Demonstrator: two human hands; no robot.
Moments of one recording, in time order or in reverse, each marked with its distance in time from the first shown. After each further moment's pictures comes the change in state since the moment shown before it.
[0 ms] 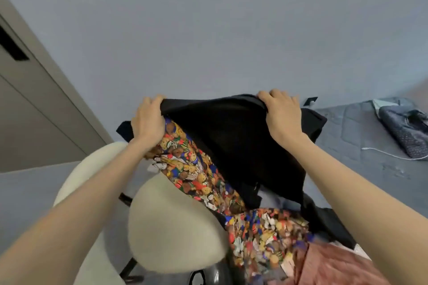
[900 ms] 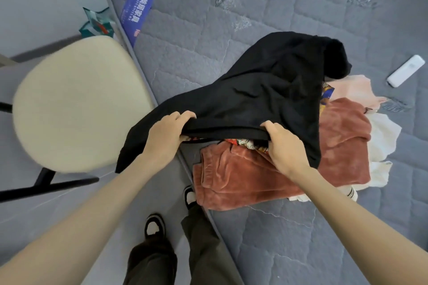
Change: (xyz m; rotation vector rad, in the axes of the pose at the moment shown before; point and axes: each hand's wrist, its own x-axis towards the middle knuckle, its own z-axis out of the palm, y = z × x) left_hand -0.354 0.100 0.296 -0.086 -0.657 0.450; right_hand -0.458 0.186 0.150 0.128 -0.683 0.421
